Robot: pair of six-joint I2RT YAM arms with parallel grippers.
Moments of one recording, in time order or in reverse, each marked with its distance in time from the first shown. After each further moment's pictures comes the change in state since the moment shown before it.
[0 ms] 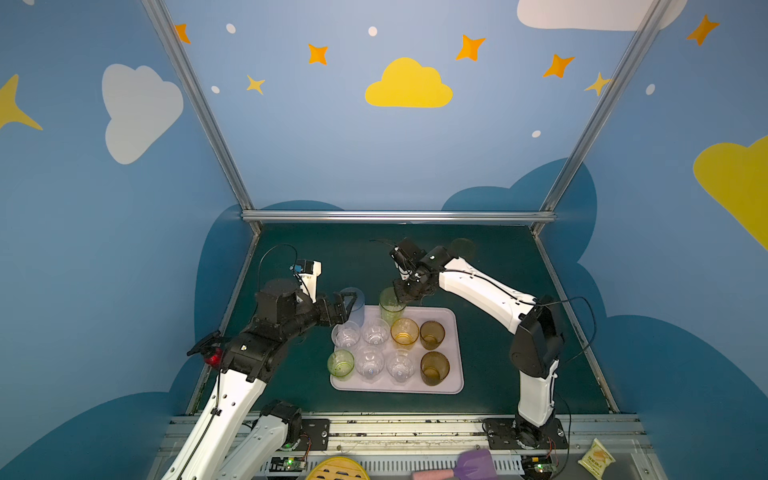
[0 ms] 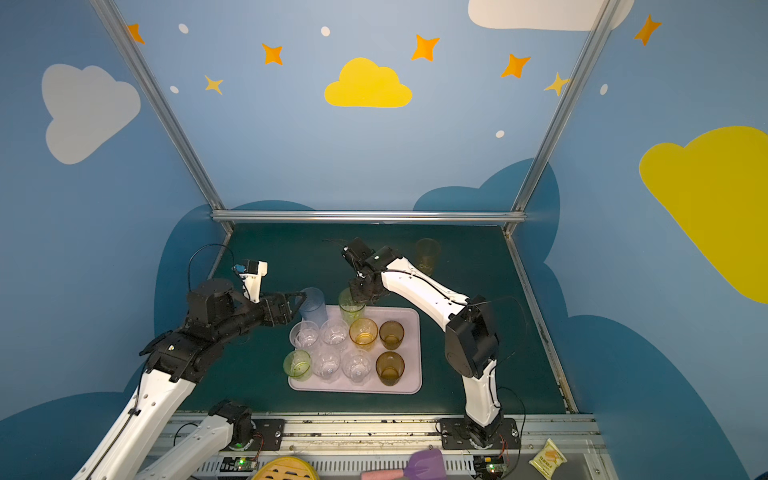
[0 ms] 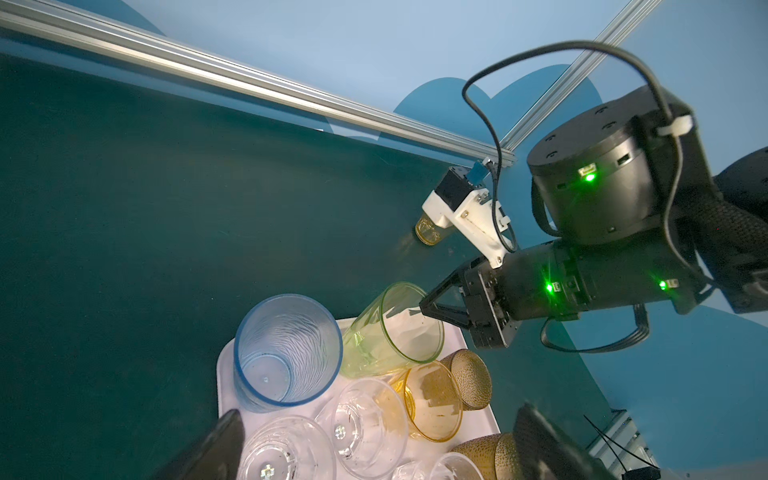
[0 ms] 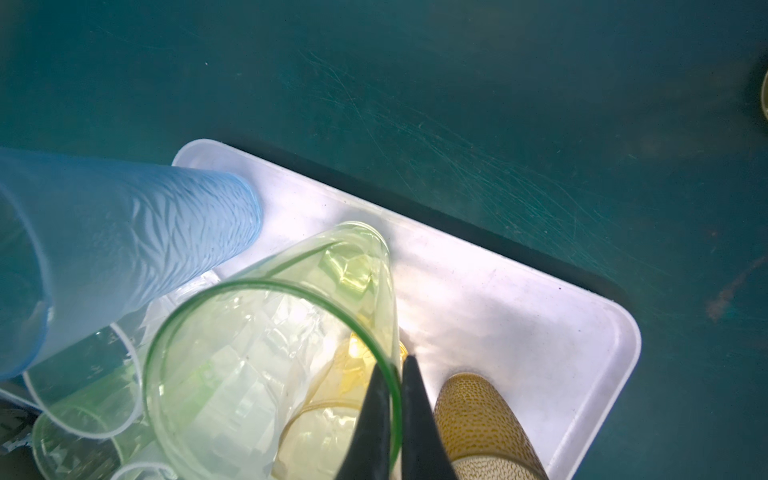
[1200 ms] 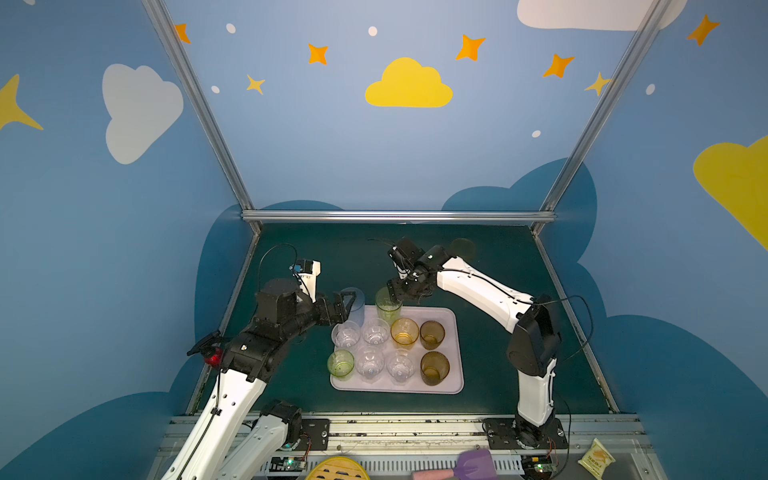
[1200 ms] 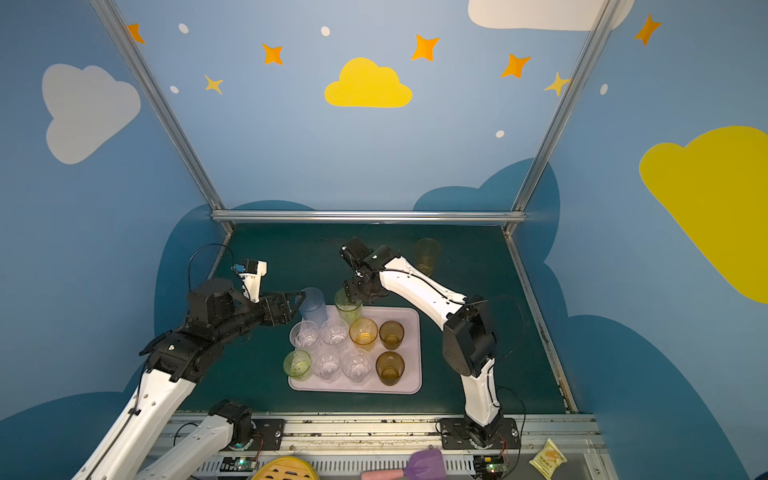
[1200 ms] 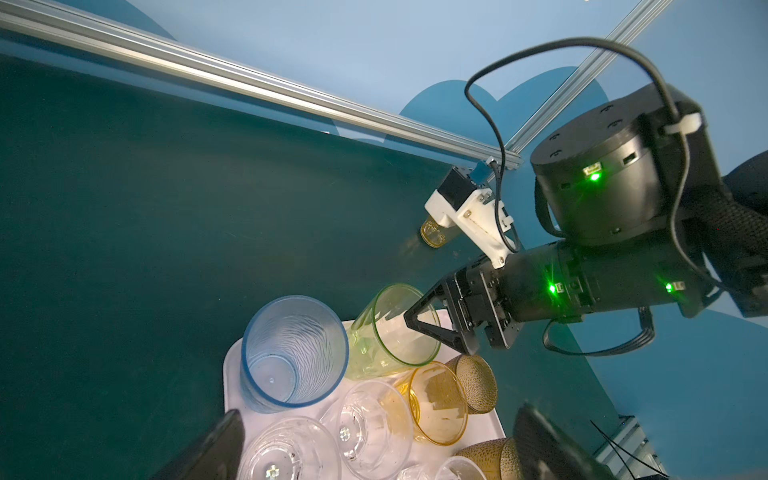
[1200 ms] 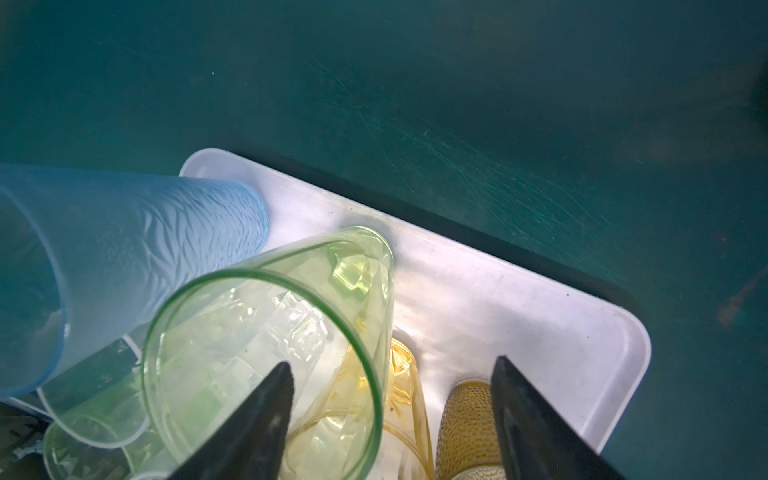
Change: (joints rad) left arm 0.000 0.000 0.000 0.000 -0.018 0.000; right arm 0.004 0.011 0.019 0.000 0.006 0.017
